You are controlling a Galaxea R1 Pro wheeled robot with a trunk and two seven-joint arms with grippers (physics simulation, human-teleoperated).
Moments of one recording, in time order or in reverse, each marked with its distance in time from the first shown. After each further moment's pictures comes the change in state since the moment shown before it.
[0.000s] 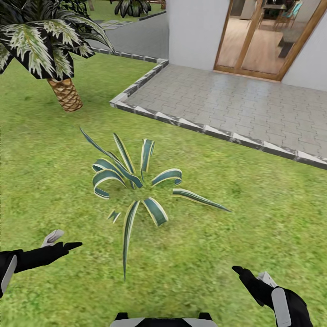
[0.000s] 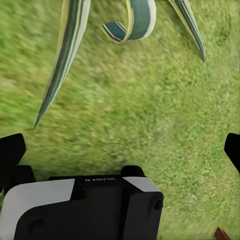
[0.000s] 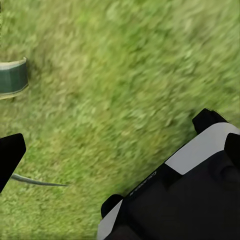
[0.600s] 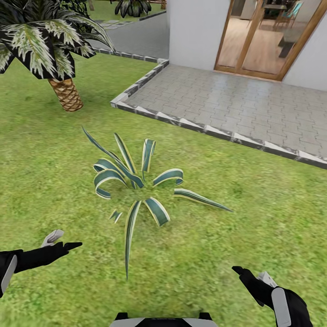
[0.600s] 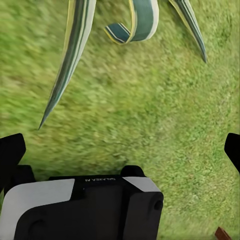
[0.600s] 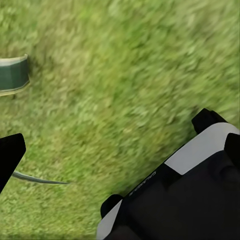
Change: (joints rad) left arm 0.000 0.000 0.000 0.000 0.000 0.000 0.000; right arm 0.000 0.000 0.000 0.000 0.001 0.000 -0.001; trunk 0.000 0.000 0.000
